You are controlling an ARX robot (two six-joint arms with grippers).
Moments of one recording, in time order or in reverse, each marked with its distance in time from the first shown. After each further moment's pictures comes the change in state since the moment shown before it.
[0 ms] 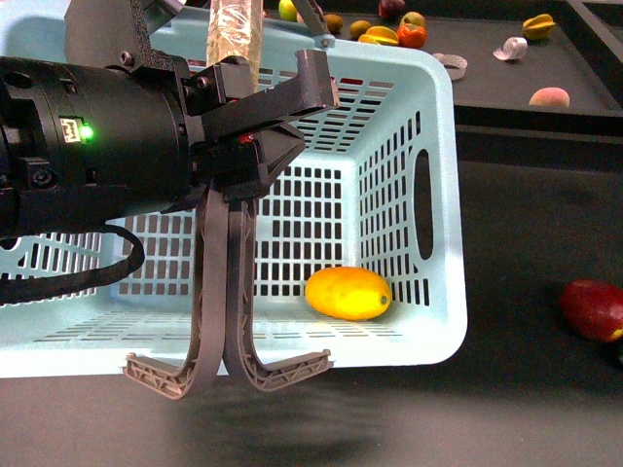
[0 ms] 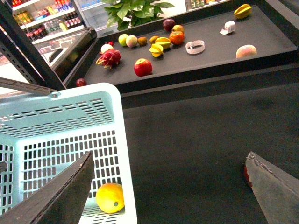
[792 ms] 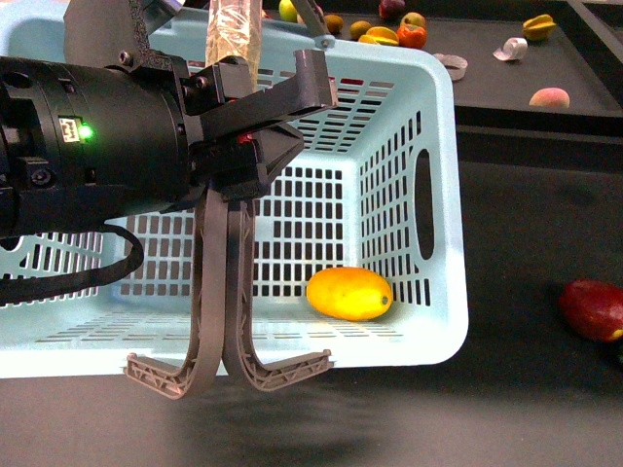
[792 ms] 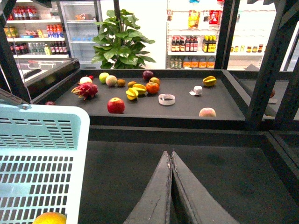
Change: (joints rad) left arm 0.000 0.000 0.000 0.000 0.000 0.000; right arm -0.111 -0.269 -0.161 0.117 -0.028 -0.293
